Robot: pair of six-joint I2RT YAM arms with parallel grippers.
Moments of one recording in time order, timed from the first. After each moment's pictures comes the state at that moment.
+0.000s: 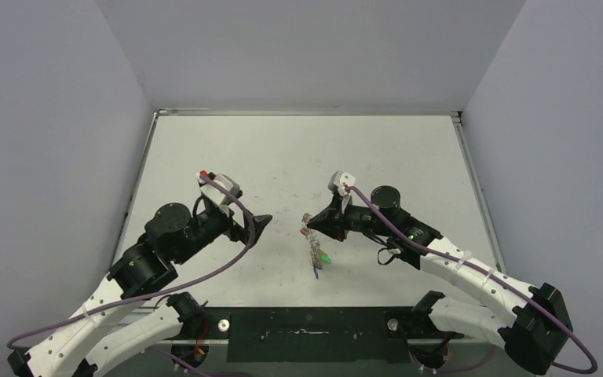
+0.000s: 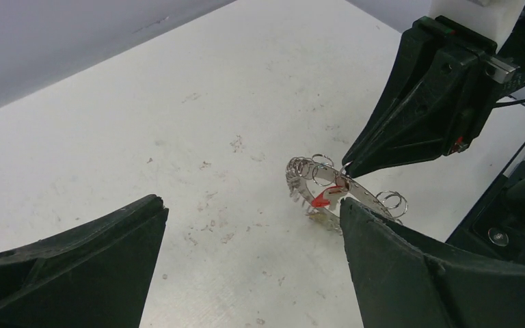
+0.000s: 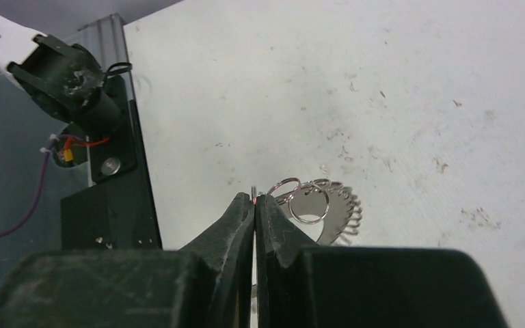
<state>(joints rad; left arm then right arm) -0.81 0.62 0.88 -0.40 -0.06 -0.08 0.74 1.03 0.70 0.09 -0.56 0.07</state>
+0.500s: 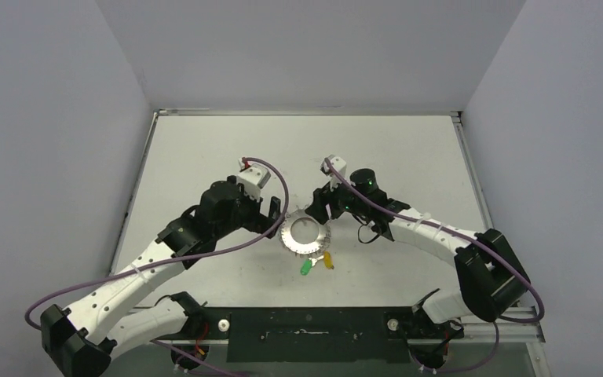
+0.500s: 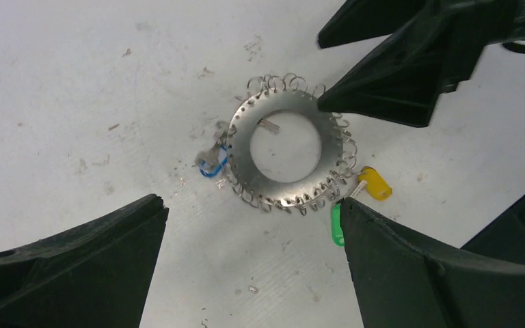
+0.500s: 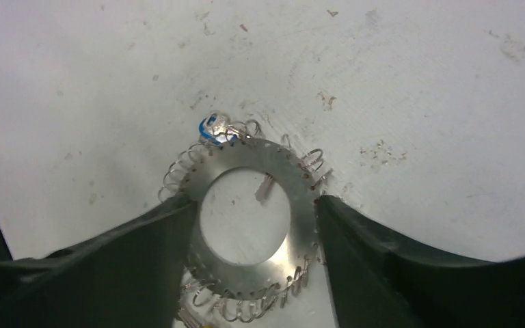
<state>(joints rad) -0.76 0.94 0.86 -0.39 -0.06 -0.19 0.61 1.42 0.76 0.17 -0.37 0.06</state>
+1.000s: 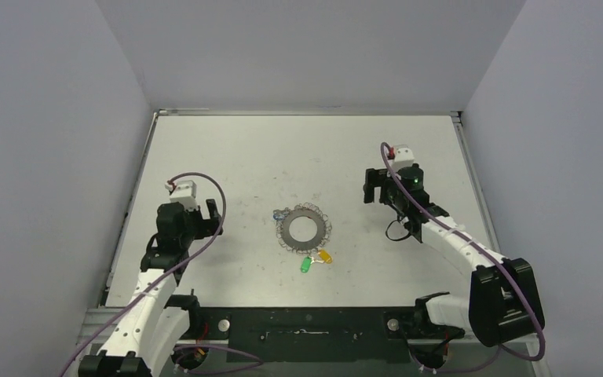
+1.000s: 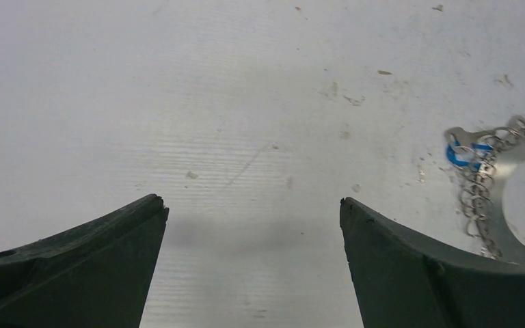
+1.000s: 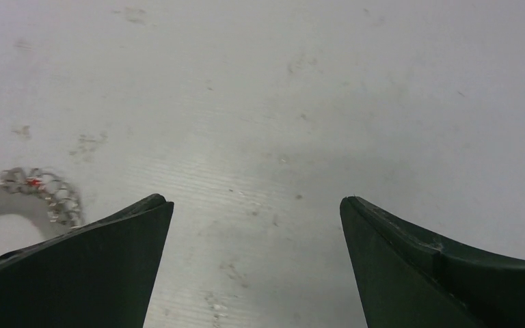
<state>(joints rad) -0.10 0.75 0.42 -0.23 -0.01 -0.20 0.29 1.27 0.68 0.11 -0.02 0.09</state>
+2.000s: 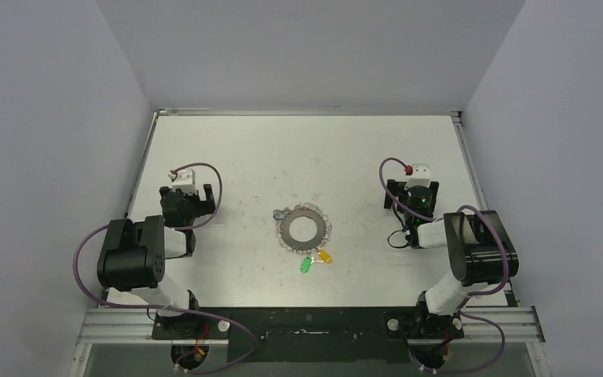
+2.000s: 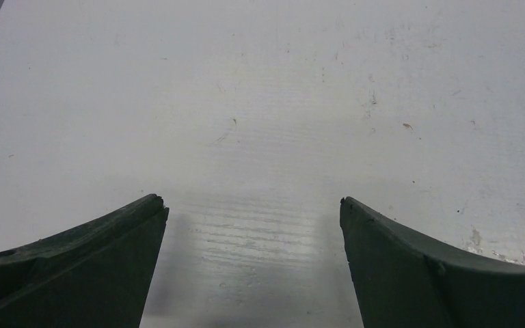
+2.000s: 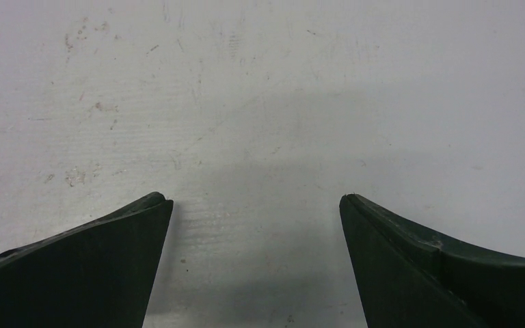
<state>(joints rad) 0.09 1.61 0.34 0.94 0.03 -0.02 0.07 1.63 0.41 0.78 0.18 -0.01</state>
